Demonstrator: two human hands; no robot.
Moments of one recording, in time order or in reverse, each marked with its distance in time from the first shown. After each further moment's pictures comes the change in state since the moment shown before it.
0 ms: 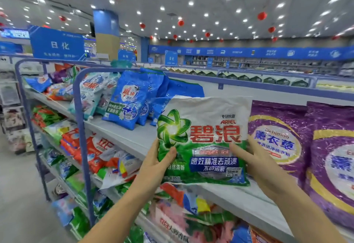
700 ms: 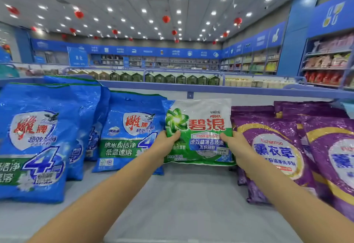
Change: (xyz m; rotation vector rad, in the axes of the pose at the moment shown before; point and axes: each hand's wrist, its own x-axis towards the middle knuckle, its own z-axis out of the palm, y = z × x) left_hand 0.303 -0.058 0.046 0.102 -0.404 -0.334; right_hand 0.186 0.043 -0.026 -0.263 0.833 0.149
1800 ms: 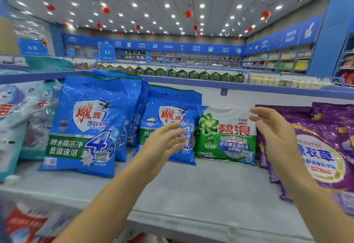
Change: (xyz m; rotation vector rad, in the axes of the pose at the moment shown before) left_hand -0.130 0.025 -0.090 -0.338 -0.093 0.126; right_hand -0.101 -0.049 0.018 -0.053 0.044 -0.589
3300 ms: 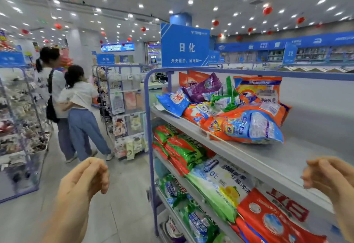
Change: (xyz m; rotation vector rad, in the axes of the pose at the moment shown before) left_hand -0.419 0.210 -0.703 0.368 1.248 0.603; right_hand -0.209 -0.210 0.674 0.700 -0.529 0.208
